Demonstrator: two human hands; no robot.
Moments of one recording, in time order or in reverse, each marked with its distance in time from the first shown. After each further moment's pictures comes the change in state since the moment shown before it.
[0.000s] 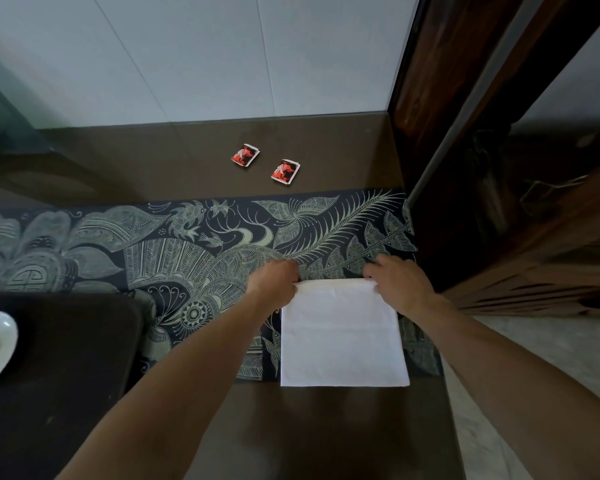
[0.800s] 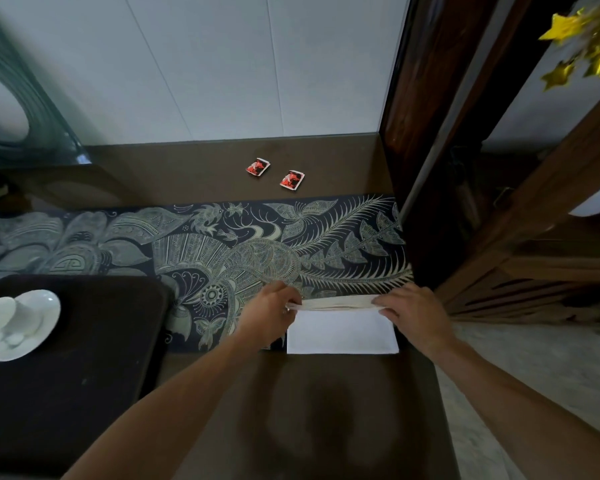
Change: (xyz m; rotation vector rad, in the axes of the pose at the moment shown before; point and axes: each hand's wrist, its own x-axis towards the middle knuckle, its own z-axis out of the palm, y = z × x) left_hand -0.127 -0.014 0.023 -0.228 0.289 0.239; right_hand -0.127 -0.021 0.013 0.155 0.304 0.007
